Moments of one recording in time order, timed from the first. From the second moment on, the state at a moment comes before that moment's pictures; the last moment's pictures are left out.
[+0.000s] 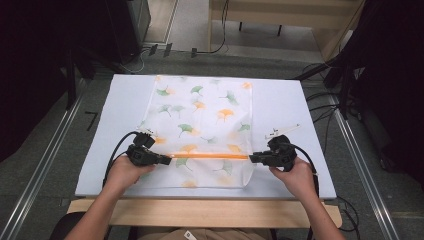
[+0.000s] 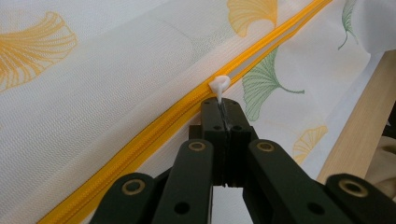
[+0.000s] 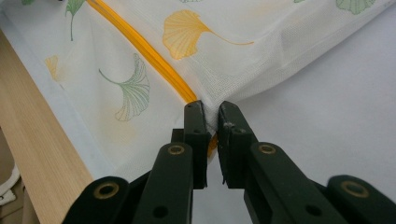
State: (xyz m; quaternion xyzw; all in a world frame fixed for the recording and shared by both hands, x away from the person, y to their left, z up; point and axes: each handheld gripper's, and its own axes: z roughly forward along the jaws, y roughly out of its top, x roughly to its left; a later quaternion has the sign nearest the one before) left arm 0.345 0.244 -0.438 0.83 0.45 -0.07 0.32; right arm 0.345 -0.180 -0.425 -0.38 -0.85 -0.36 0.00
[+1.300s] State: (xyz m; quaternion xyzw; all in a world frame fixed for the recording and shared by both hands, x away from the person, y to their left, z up) left arm 0.338 0.276 -0.435 0.82 0.47 -0.06 0.31; right arm 0.346 -0.180 -0.426 -0.39 -0.85 -0.35 0.00
